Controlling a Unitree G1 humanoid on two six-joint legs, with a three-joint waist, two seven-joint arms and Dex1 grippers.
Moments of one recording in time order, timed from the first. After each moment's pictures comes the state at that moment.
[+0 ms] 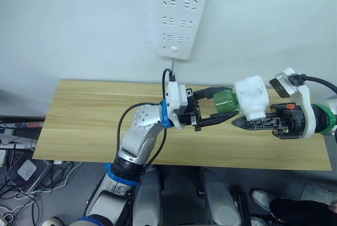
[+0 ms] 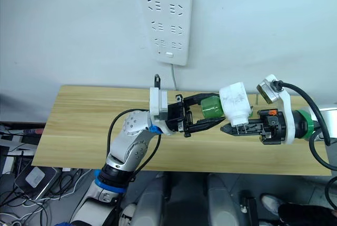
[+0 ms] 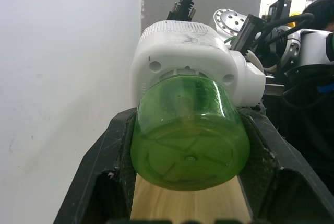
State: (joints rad) left arm -0.53 0.16 -0.27 -0.11 -0.44 0.03 -1.01; right arm -0.54 -1.17 -0.05 -0.16 1.89 1.34 0.48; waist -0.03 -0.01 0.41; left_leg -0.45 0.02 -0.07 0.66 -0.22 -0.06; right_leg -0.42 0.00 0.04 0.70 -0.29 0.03
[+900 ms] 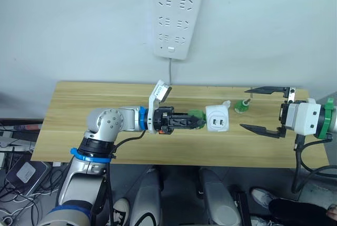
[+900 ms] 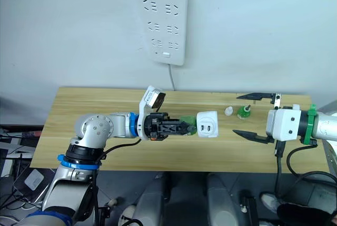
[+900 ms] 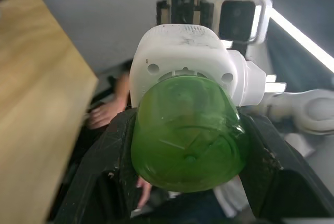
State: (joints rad) left arm -0.68 0.41 -0.07 0.05 -1.03 1.26 -1.04; right arm -0.23 -0.96 -0.13 -0.25 0.33 -0.33 1.10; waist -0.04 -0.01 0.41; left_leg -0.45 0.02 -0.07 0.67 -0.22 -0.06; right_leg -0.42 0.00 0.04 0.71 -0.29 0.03
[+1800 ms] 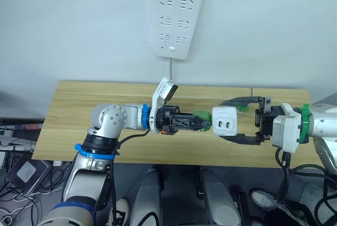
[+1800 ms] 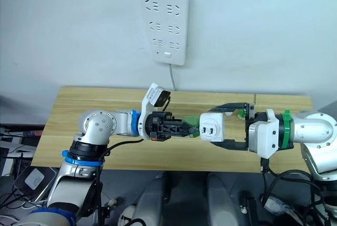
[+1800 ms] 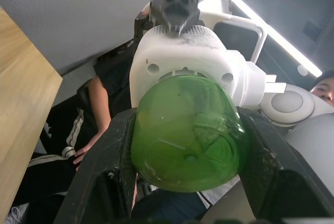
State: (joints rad) left arm -0.71 0.38 -0.08 0.03 -1.04 1.28 -1.09; right arm -0.30 -0.87 -0.01 -0.35 0.38 -0.29 1.18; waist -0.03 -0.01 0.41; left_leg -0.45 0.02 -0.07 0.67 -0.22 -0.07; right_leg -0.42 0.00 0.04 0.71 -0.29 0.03
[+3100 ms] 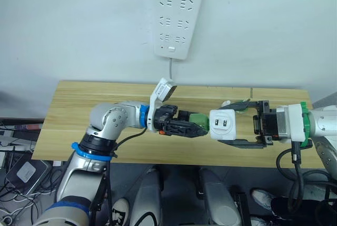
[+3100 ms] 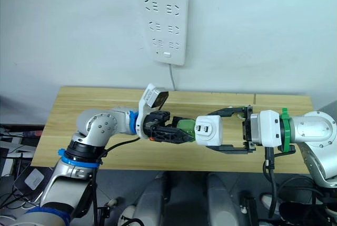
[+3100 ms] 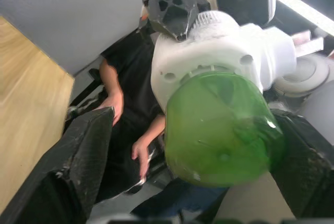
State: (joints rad) left arm -0.73 0.49 -0.16 0.00 -0.88 1.09 -1.28; right arm -0.27 -0.87 -0.05 -0.48 0.56 0.05 1.19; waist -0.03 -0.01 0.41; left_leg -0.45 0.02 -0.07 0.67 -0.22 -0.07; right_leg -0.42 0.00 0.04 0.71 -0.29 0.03
